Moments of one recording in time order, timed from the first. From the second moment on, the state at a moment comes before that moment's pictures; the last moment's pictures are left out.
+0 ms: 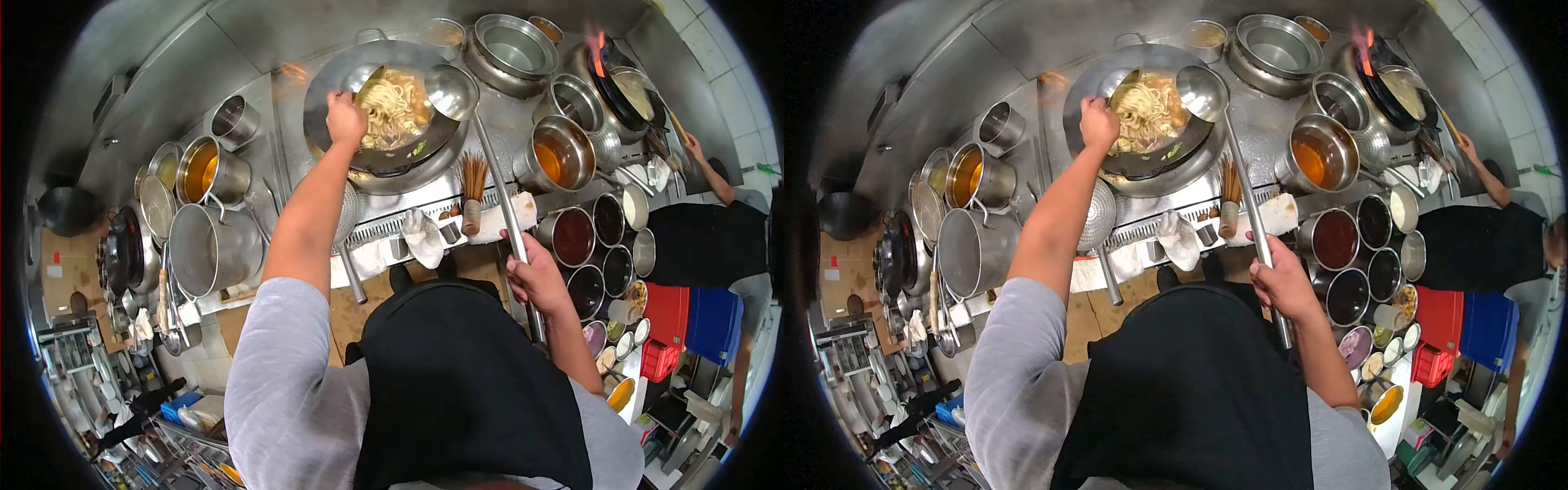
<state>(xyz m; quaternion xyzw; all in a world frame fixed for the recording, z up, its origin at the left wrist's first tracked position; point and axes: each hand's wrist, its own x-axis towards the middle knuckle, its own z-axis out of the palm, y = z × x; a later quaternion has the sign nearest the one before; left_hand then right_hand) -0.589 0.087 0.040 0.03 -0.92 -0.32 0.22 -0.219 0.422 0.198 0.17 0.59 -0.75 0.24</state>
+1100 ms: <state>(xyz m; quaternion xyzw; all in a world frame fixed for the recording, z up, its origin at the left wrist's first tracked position) -0.254 -0.058 0.002 0.43 -0.48 -0.77 0.04 -0.291 0.380 0.096 -0.07 0.80 -0.56 0.20</state>
